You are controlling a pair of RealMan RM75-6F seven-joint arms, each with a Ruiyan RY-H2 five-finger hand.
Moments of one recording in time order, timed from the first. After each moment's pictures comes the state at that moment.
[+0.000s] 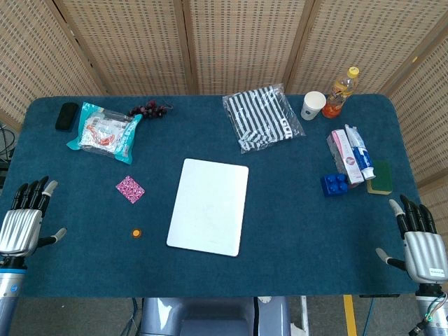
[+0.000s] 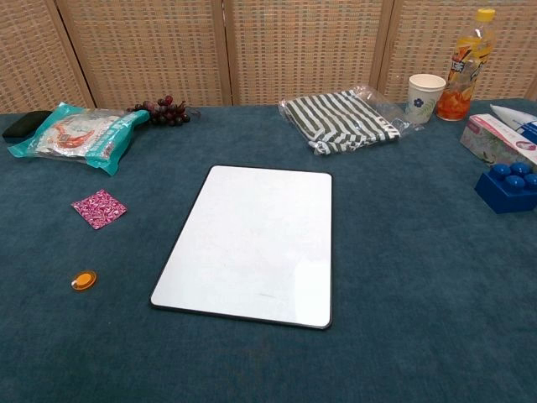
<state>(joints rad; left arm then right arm) -0.22 -1.21 -0.02 -1.57 1.38 1.46 0.16 0.06 -1.15 0.08 -1.60 -1.48 1.51 -0.06</state>
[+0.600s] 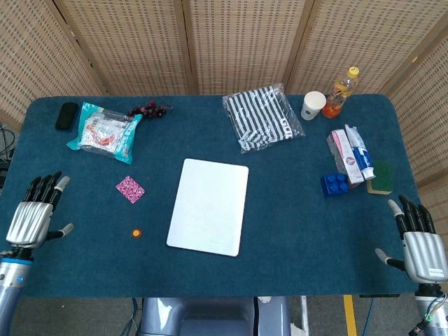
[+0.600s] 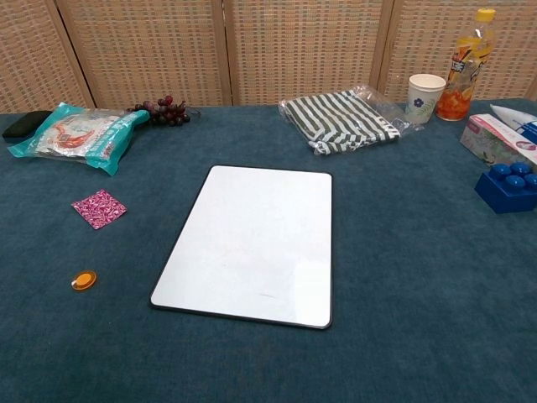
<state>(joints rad) -0.29 -1.22 -0.04 -1.48 1.42 1.33 0.12 0.06 -1.15 0.08 -1.60 -1.48 1.50 -0.06</state>
